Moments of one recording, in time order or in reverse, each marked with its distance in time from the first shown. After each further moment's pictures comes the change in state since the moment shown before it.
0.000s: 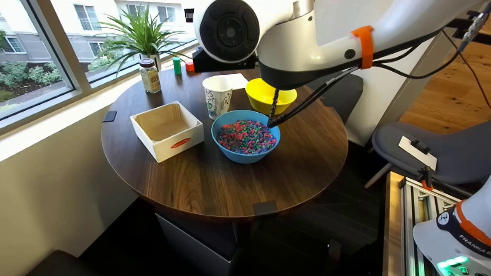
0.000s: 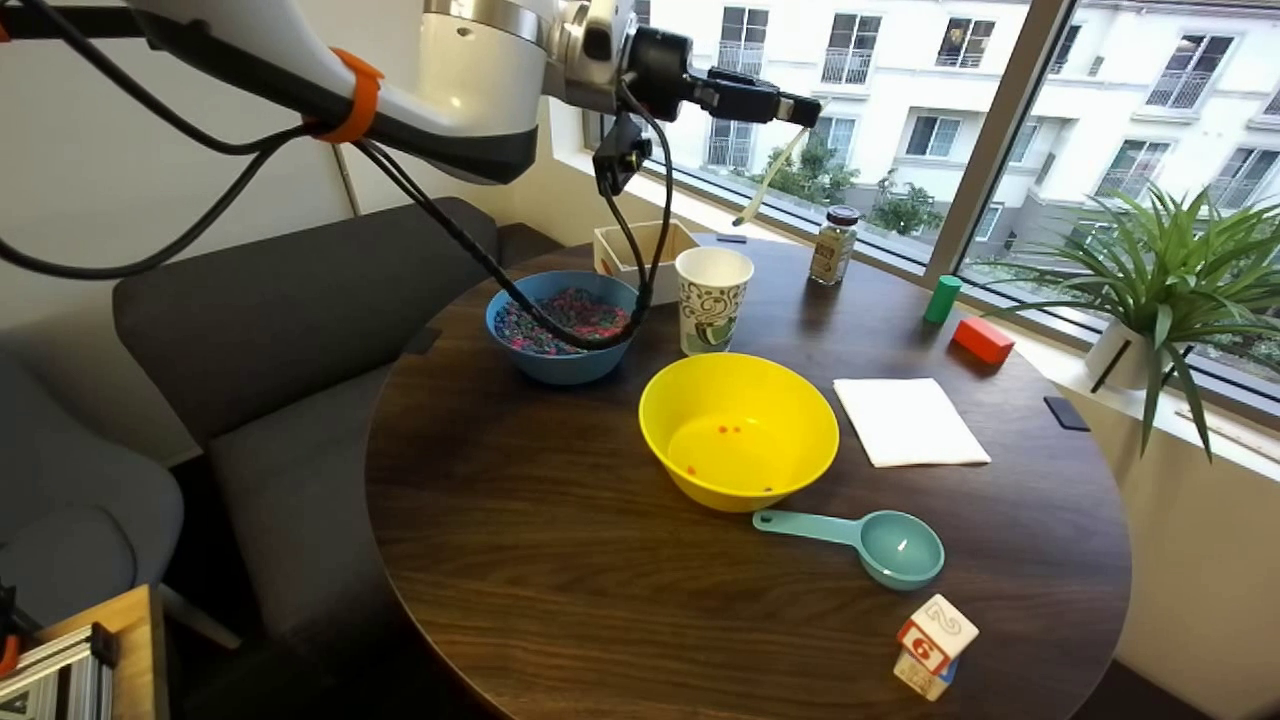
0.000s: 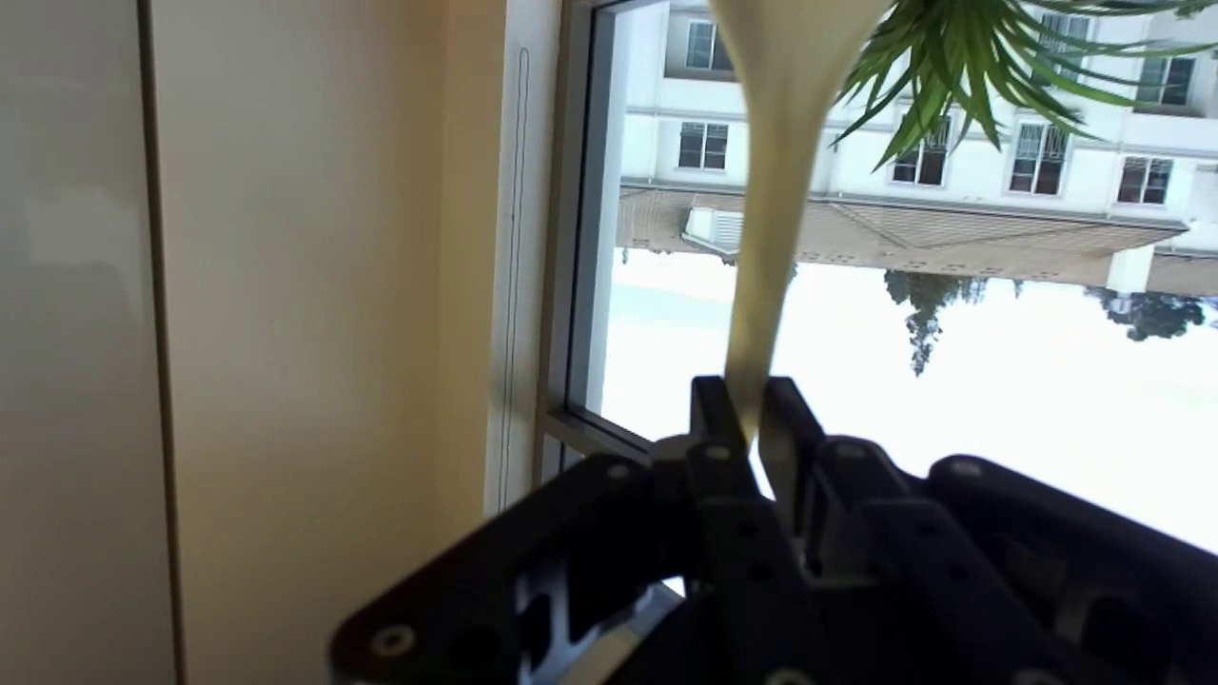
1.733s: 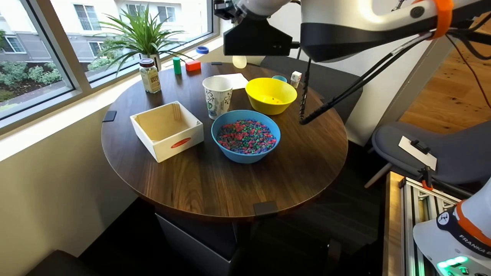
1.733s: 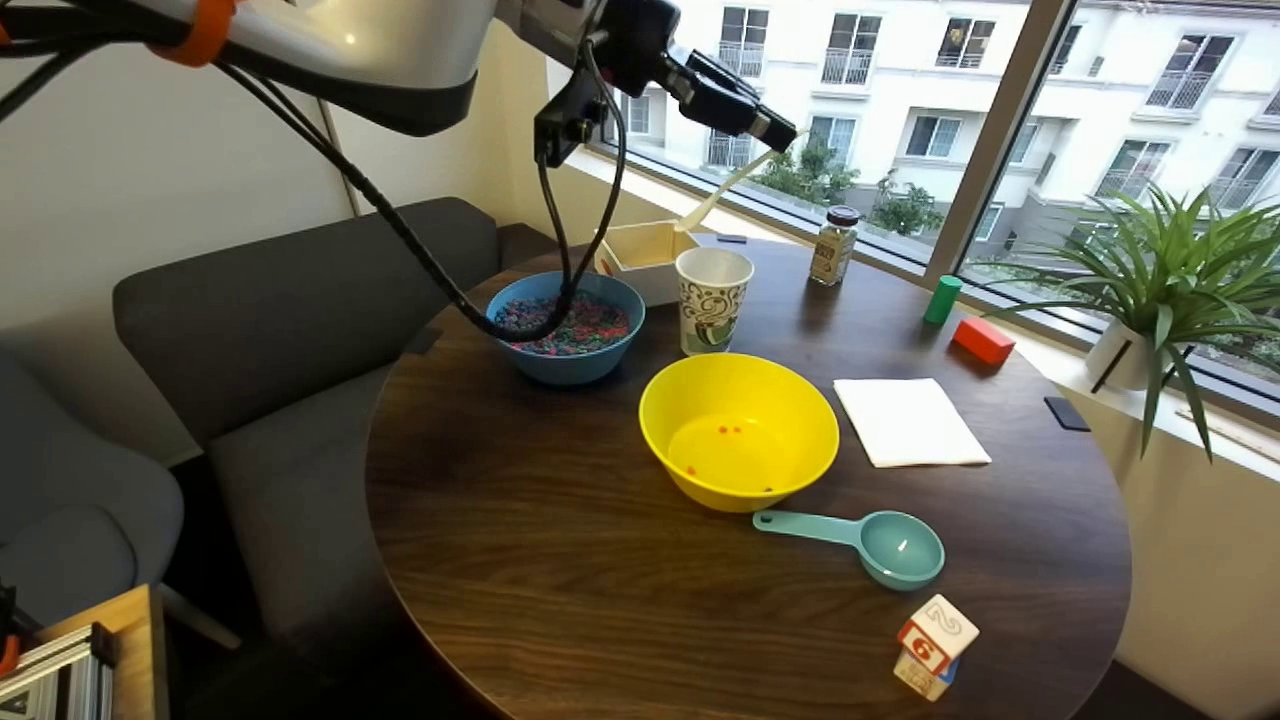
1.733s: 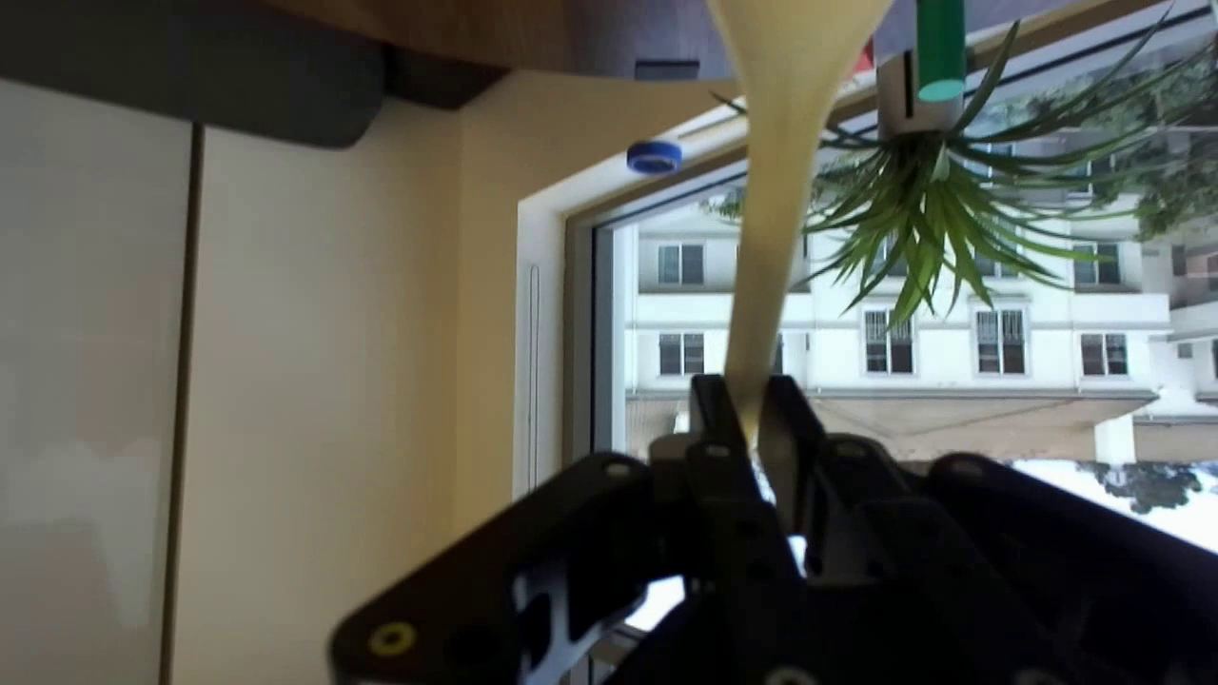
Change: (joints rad) arm -0.127 -0.240 0.057 -0.203 0.354 0.168 -0.147
